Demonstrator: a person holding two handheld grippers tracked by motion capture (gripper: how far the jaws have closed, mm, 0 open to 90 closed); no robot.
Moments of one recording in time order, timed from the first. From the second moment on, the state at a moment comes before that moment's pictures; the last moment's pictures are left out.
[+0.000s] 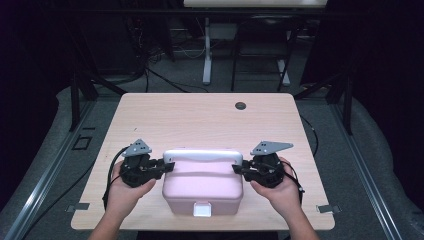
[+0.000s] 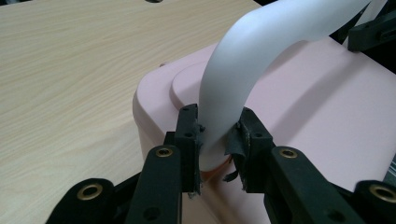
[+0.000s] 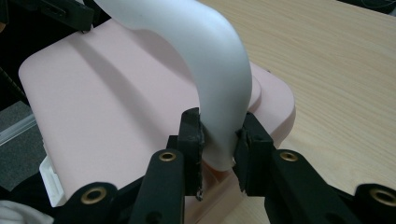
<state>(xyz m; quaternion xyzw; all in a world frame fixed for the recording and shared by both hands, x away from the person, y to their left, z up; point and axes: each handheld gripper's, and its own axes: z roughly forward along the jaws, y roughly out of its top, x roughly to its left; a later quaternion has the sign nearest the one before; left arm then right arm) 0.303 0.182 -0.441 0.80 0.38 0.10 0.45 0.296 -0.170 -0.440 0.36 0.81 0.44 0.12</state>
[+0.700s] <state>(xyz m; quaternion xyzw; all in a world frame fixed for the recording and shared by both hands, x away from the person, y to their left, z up) 0.303 0.186 -0.435 0.80 0.37 0.10 0.45 0.295 -0.170 -0.435 0.35 0.81 0.45 0.12</state>
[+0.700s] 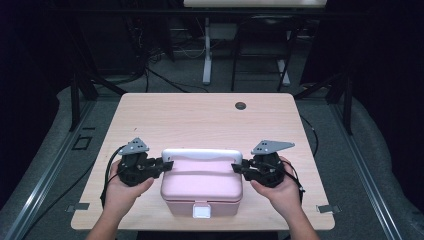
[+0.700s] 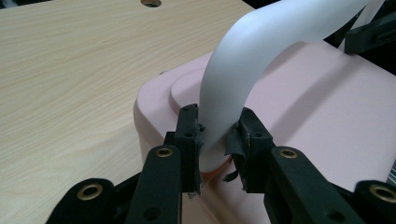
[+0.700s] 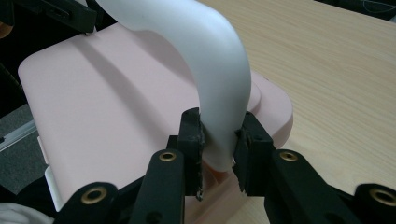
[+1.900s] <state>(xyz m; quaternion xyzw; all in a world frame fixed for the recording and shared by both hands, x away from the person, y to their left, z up) 0.292 0.194 -0.425 0.79 0.37 0.12 0.48 0.302 -0.179 -0.431 0.37 0.78 0.50 0.08</state>
